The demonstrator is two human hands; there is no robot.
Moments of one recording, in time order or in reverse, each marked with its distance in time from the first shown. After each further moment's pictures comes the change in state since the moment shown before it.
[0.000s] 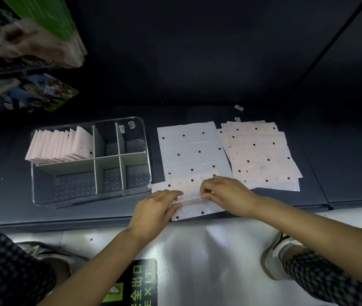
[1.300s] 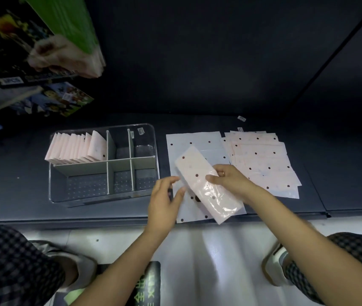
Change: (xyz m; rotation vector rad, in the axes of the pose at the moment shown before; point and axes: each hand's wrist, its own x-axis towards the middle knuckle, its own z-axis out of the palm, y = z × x) left_hand 0.012 0.025 -0.009 -0.631 0.214 -0.499; right_hand 0.024 -0.013 -0.029 1.062 0.082 0.537
